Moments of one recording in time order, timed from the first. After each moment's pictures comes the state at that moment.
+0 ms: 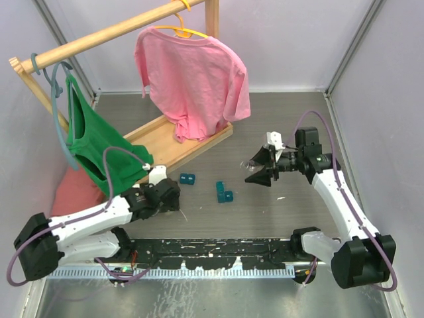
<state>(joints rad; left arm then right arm) -0.93 1.07 0.57 -0.64 -0.51 -0.90 0.14 1.09 0.89 -0.66 -1.28 -0.80</state>
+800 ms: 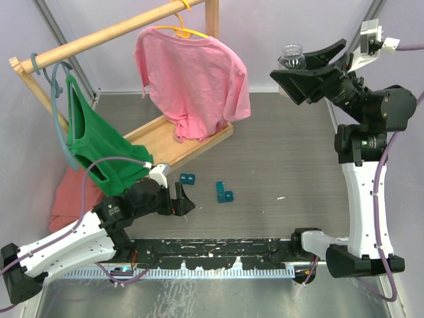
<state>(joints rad) -0.93 0.69 0.55 -0.48 -0.07 -0.79 0.04 1.14 1.60 0.36 -0.95 0.80</state>
